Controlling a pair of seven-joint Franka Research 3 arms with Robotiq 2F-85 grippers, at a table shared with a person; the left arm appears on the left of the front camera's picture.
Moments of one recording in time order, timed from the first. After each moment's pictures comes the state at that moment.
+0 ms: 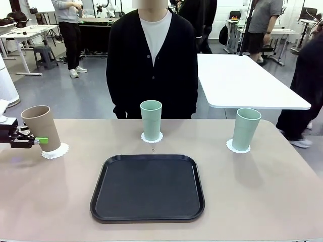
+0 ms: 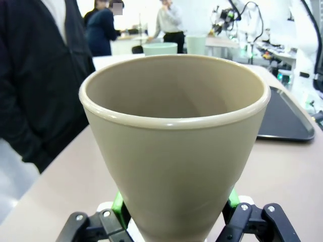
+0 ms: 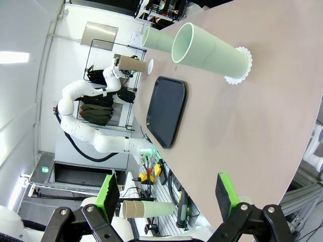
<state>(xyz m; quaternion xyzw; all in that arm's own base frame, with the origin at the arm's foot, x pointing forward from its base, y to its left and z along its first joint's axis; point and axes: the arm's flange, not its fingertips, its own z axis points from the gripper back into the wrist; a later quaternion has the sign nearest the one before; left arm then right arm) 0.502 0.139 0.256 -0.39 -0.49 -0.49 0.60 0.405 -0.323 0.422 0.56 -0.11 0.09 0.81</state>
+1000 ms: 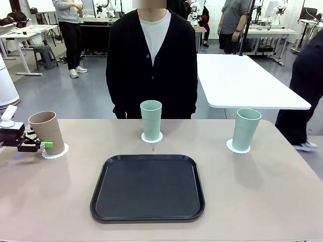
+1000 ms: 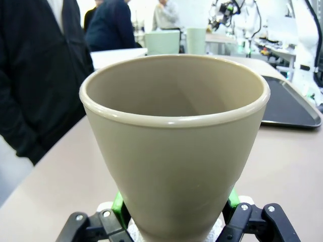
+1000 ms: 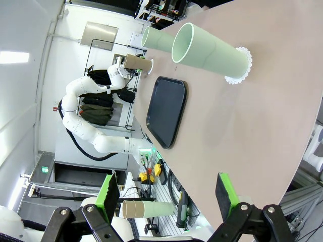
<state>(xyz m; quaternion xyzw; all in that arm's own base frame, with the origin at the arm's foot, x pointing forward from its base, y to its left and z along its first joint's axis) 0.519 0.136 0.229 -0.40 -0.48 -0.50 0.60 0.405 -0.323 0.422 0.56 -0.11 0.09 0.81</state>
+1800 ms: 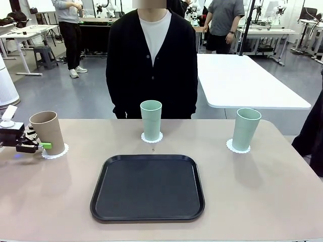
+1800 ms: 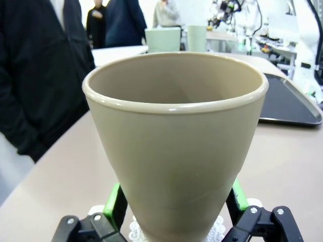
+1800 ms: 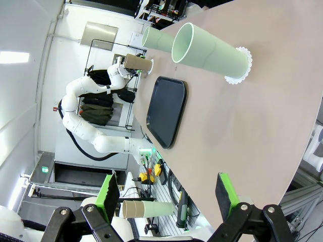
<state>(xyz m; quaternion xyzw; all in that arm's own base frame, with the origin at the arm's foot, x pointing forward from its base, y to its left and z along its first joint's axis) 0.520 0.138 0.229 -0.39 -0.48 -0.50 0.60 0.405 -0.323 0.422 0.56 -0.11 0.09 0.81</state>
